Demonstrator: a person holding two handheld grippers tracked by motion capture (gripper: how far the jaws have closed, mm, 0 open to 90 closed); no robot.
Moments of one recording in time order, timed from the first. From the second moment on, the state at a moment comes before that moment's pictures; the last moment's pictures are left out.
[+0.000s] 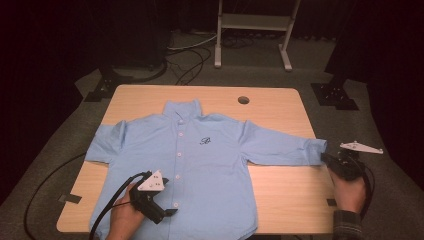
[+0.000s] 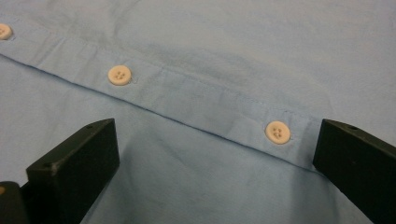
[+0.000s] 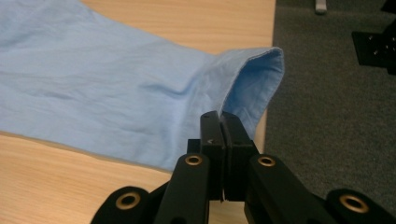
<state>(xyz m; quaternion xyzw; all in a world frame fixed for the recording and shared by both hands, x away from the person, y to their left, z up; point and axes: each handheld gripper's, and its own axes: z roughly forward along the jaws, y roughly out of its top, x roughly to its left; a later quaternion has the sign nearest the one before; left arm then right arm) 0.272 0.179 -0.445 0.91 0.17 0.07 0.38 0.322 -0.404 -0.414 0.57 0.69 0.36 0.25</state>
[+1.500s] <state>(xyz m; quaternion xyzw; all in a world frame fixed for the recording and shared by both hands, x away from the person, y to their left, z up) 0.272 0.179 -0.445 0.91 0.17 0.07 0.38 0.351 -0.290 -0.388 0.47 0.76 0.40 0.20</state>
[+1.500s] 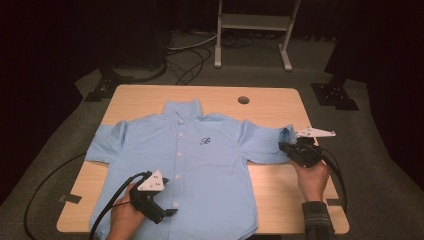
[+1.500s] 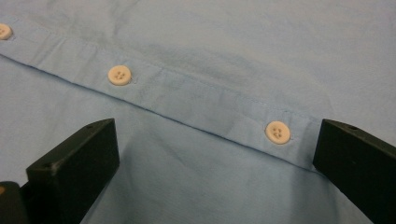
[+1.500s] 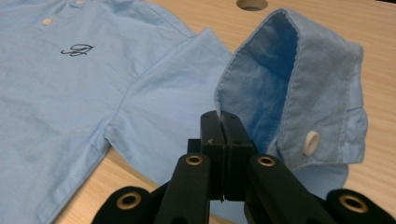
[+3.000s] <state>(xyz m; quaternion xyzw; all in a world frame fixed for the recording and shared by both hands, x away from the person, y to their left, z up) 0.272 0.179 -0.445 0.91 0.17 0.07 0.38 0.390 -0.163 -0.387 0.39 0.80 0.43 0.14</state>
